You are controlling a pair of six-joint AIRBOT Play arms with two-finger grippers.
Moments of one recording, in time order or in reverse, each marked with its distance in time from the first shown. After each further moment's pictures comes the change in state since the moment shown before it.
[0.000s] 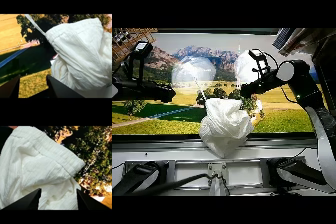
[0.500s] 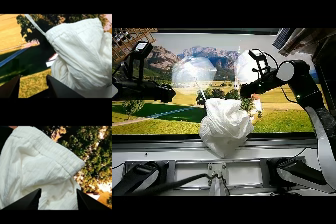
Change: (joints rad) left arm 0.000 0.000 0.000 0.000 0.000 0.001; right arm 0.000 0.000 0.000 0.000 -0.002 0.000
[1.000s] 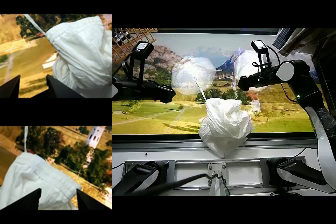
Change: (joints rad) left arm 0.000 0.000 0.000 0.000 0.002 0.033; right arm 0.000 0.000 0.000 0.006 -0.187 0.000
